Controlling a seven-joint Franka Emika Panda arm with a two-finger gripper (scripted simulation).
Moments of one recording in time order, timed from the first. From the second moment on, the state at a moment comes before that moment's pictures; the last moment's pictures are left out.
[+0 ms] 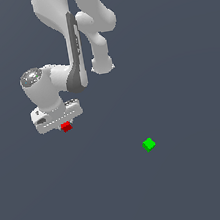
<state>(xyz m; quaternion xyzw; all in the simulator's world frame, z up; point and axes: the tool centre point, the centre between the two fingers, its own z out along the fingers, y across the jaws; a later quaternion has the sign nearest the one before) -0.053 -0.220 0.100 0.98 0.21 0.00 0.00</state>
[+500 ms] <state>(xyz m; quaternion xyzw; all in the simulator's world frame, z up) -0.052 -0.219 0.118 0.98 0.21 0.00 0.00</state>
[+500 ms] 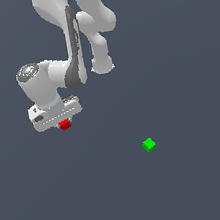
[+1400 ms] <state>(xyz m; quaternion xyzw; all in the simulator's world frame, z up) -0.011 -0.091 0.099 0.98 0.21 0.00 0.00</state>
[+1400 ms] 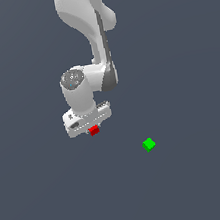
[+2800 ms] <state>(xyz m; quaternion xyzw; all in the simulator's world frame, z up) 0.075 0.147 0.062 0.98 0.21 0.00 0.00</state>
